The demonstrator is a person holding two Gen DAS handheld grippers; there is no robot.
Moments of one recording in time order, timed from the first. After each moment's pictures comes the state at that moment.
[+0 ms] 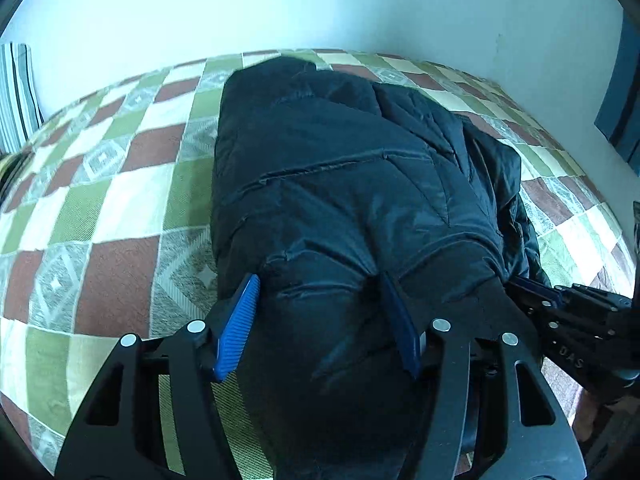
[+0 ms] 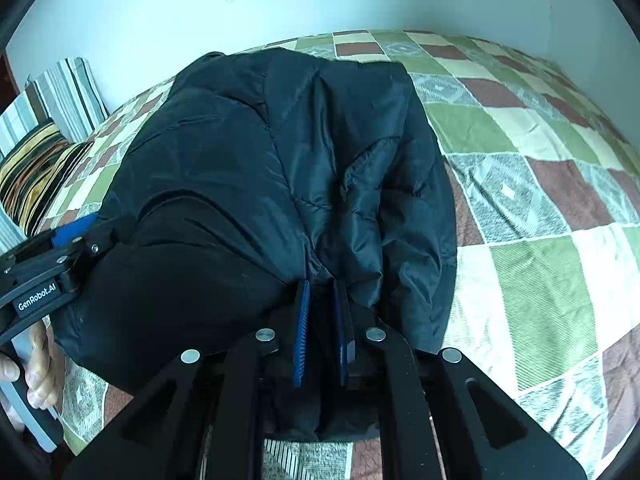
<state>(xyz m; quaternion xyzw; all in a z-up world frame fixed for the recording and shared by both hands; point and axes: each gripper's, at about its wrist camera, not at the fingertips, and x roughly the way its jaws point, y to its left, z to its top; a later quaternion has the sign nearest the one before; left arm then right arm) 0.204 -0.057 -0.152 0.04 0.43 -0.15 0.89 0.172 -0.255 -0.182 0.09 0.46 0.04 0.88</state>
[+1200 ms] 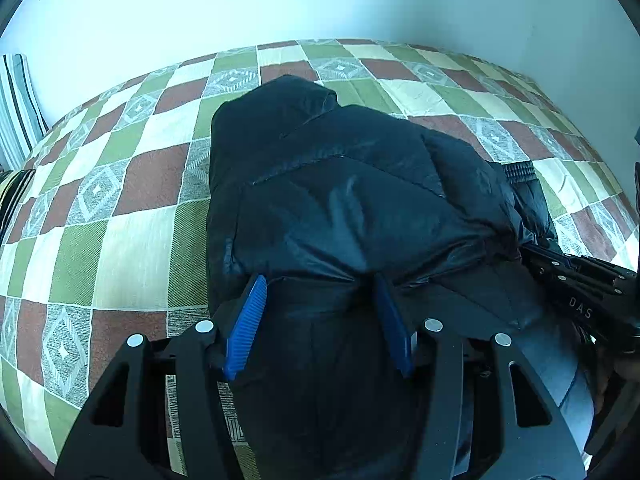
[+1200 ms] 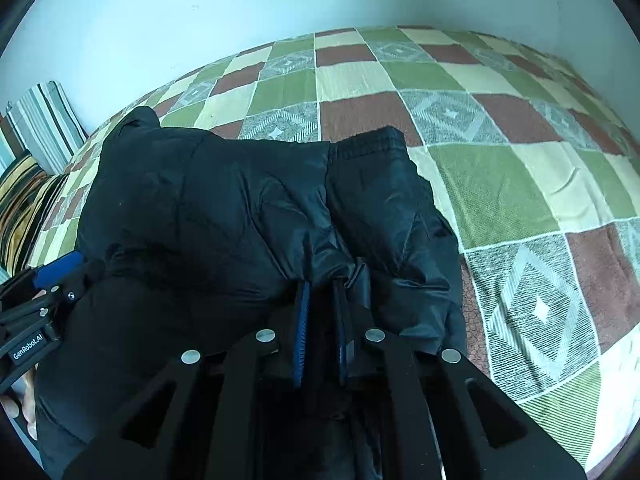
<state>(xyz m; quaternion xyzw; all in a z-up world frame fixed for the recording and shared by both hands) 0.297 -0.068 -0.147 0.06 0.45 -0.11 0.88 0.290 -0.278 -0.185 0.10 0.47 0.02 0.88</state>
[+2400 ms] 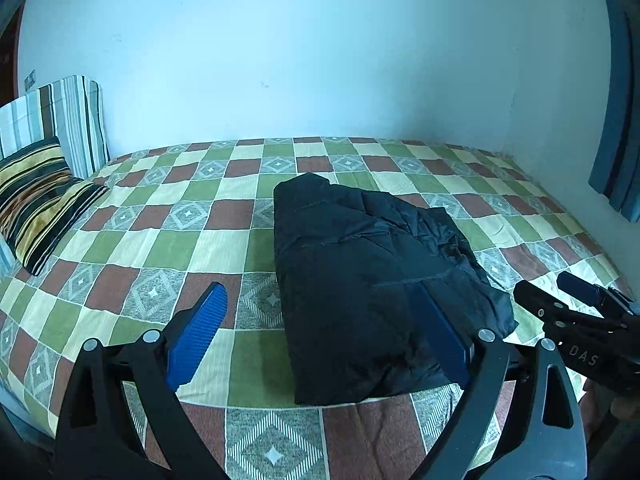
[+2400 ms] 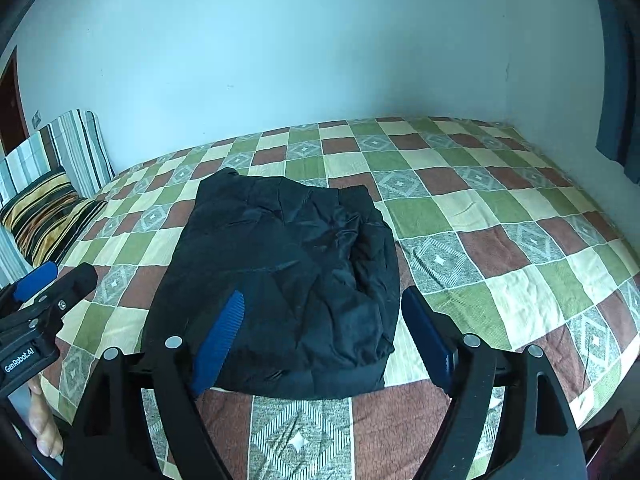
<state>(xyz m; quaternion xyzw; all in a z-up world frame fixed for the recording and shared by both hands) 0.092 -0.043 -0.031 0.02 0.31 -0.07 0.95 0.096 -0.254 -0.067 0.08 0.34 -0.01 0.94</state>
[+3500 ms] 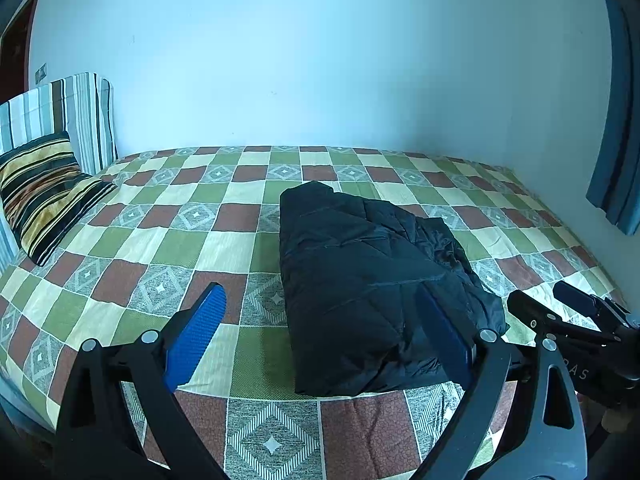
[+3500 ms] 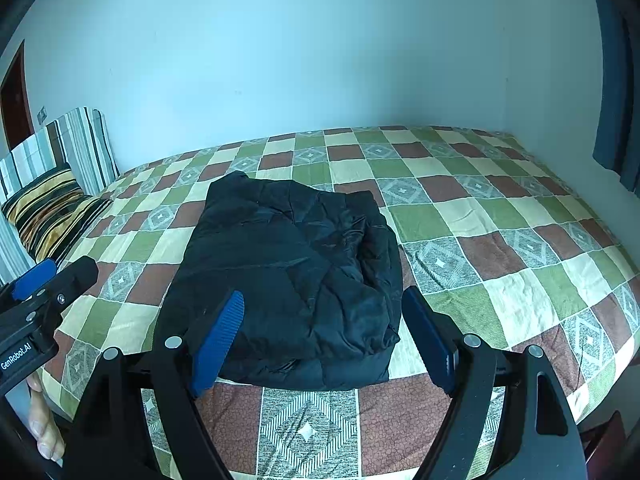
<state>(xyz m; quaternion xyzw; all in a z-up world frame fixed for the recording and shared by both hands) 0.072 -0.033 -0.023 0.01 0.29 -0.06 0.95 0.081 -0.245 -0.058 0.07 0.33 -0.01 0.94</state>
